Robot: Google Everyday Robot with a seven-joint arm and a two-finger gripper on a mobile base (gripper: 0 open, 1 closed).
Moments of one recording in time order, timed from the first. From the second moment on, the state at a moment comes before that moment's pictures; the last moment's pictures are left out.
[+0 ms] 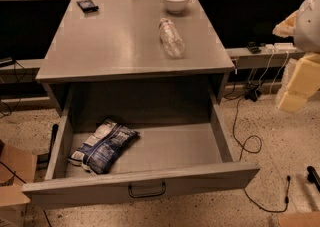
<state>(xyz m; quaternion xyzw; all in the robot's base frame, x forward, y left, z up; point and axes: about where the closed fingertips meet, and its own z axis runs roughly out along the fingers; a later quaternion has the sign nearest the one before) 0.438 -0.217 0.976 -0.60 0.78 -0.03 0.16</state>
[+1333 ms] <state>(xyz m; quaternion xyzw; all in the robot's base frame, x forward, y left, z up) 0.484 -0.110 0.923 -0.66 0.71 0.09 0.22</state>
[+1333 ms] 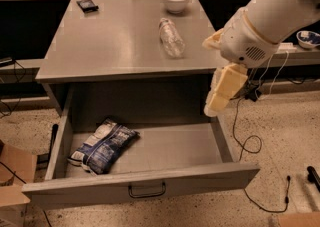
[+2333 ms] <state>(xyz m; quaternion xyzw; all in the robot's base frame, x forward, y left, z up) 0.501 -0.044 0.858 -0.67 0.67 0.19 0.24</state>
